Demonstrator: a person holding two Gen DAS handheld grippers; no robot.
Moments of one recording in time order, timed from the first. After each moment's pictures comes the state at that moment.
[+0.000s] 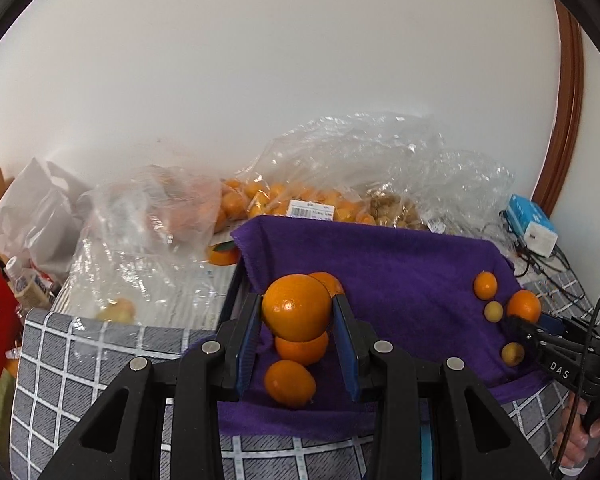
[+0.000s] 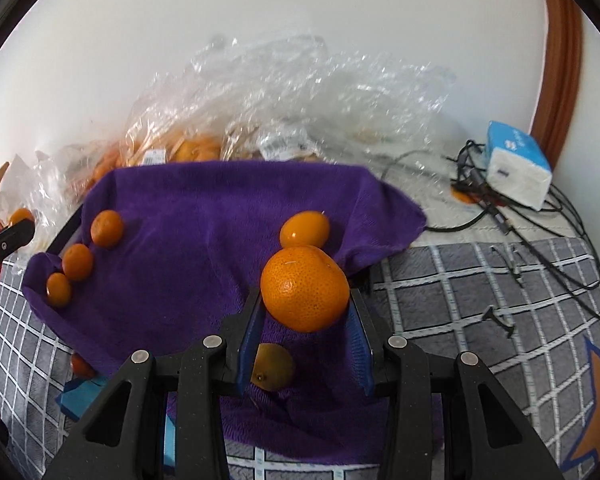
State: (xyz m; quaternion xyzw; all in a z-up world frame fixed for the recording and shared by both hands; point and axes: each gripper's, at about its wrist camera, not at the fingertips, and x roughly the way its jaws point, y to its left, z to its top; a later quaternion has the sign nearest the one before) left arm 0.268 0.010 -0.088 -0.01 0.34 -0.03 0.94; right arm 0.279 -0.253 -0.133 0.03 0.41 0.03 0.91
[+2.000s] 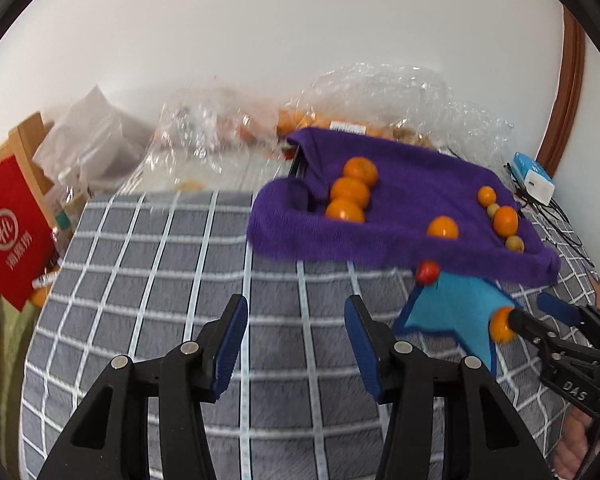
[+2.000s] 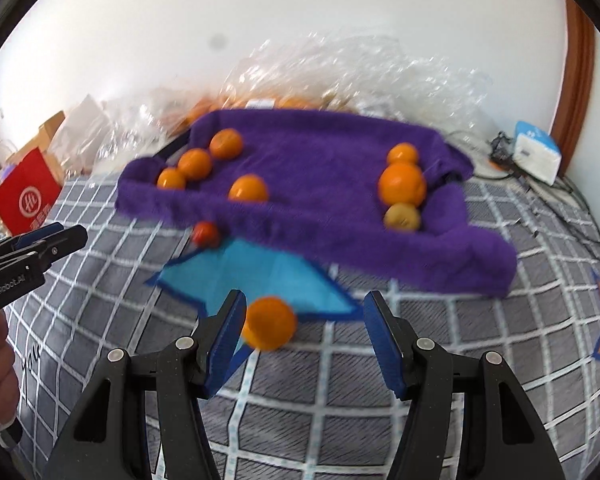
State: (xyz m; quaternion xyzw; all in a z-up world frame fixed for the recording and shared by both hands) left arm 0.150 0.051 -0.115 -0.03 0.40 0.01 0.92; right arm 0.158 -0.180 -0.136 0.00 0.41 0.09 0.91
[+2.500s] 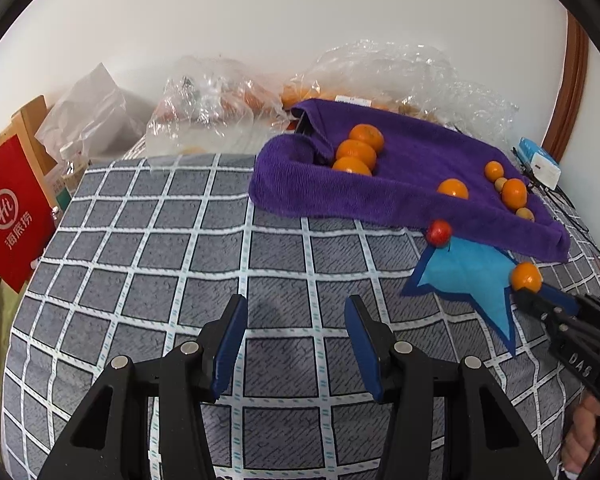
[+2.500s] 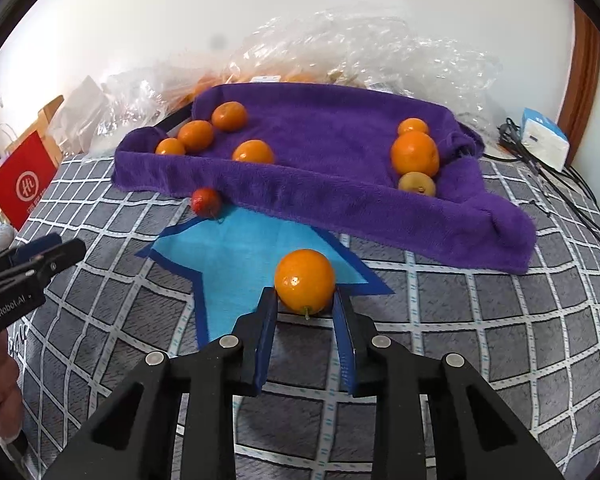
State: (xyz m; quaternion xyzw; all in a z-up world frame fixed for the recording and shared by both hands) left arm 0.140 0.048 -0.145 -0.03 0.41 0.02 0.91; right arm 0.153 -0.179 -0.152 -0.01 0.43 0.08 0.90
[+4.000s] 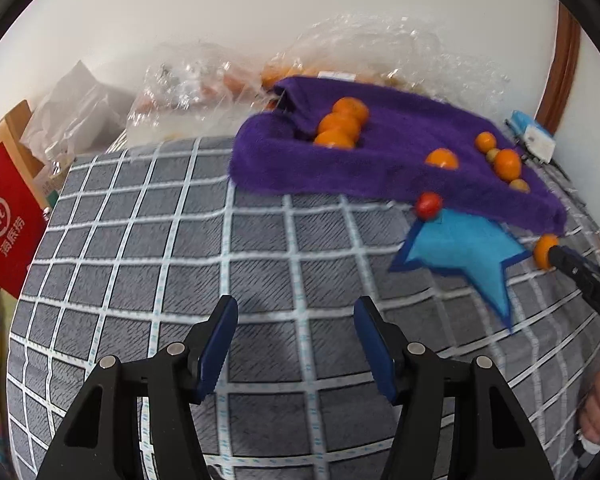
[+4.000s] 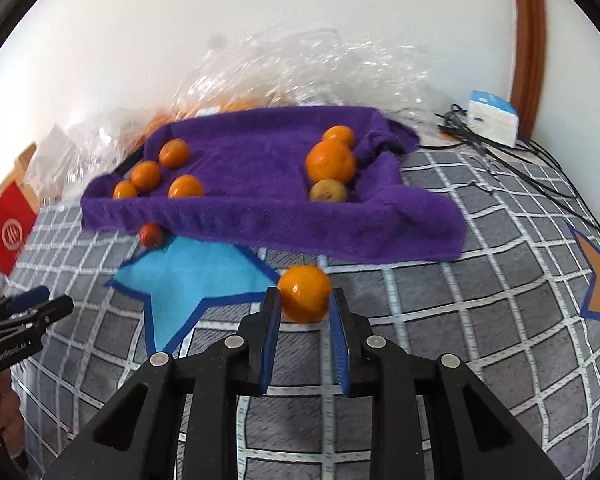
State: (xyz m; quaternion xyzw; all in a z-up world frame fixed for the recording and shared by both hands) left arm 0.143 0.037 -0.140 -0.01 0.44 -0.01 0.90; right arm 0.147 -0.228 -0.143 0.05 0.40 0.03 0.91
